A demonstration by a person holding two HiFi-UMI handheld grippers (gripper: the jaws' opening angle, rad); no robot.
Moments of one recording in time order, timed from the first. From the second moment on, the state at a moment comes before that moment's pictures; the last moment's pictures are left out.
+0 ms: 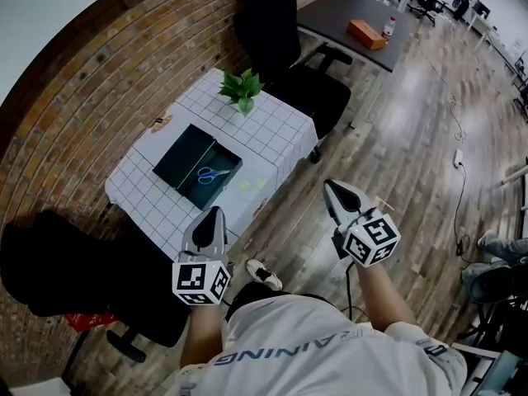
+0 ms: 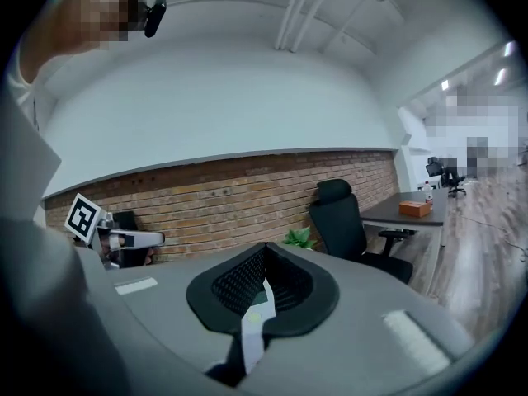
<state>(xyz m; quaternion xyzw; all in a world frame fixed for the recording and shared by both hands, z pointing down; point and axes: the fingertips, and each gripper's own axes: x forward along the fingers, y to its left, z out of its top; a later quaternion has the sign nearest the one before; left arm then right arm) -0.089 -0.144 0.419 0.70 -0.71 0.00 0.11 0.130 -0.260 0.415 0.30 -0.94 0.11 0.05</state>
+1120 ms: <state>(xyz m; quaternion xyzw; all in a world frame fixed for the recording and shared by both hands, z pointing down) -0.290 -0.143 0.461 0.44 -0.88 -0.01 0.17 -0.210 -0.340 0.487 -0.06 -0.98 0.04 0.21</state>
